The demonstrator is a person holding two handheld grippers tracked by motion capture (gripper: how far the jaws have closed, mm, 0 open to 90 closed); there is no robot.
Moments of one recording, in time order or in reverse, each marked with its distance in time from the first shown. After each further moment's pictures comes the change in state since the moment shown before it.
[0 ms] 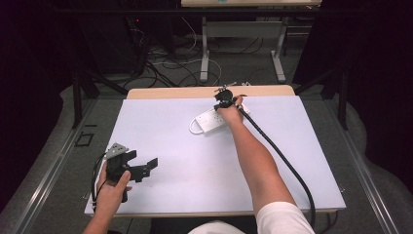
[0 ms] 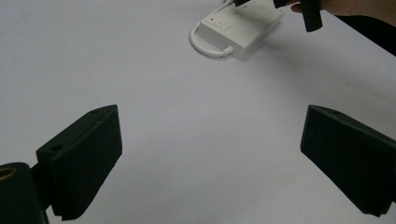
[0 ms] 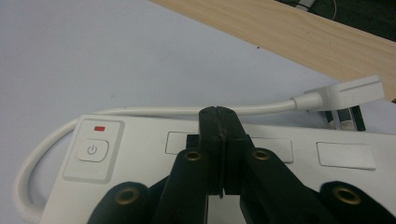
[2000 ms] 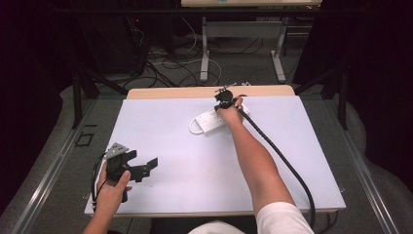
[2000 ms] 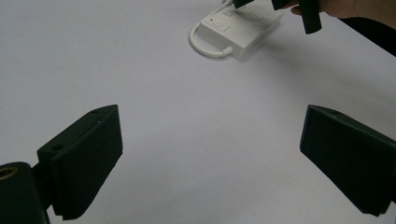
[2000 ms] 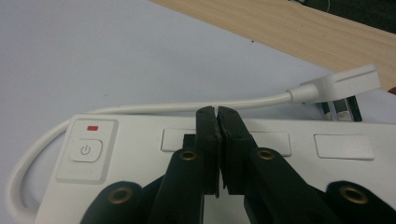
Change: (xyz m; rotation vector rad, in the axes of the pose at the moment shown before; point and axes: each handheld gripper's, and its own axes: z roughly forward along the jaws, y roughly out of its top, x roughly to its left) left arm -0.001 0.000 0.000 -0.001 0.000 0.002; right arm 0.000 -0.001 0.000 0.002 -0.018 0.018
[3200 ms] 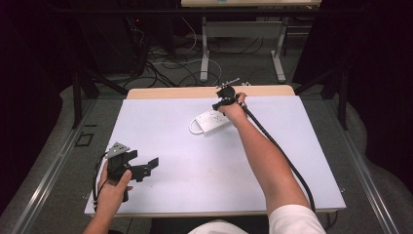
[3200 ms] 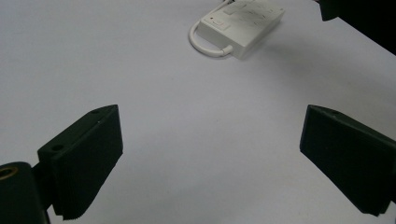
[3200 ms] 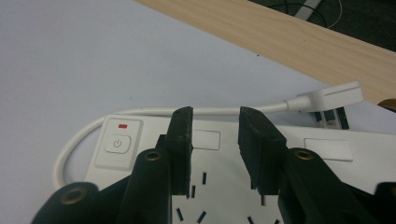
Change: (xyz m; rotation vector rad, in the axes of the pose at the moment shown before) left arm 0.000 0.000 0.003 0.006 -0.001 -0.006; right arm 0.000 0.010 -0.024 0.003 0.057 -0.010
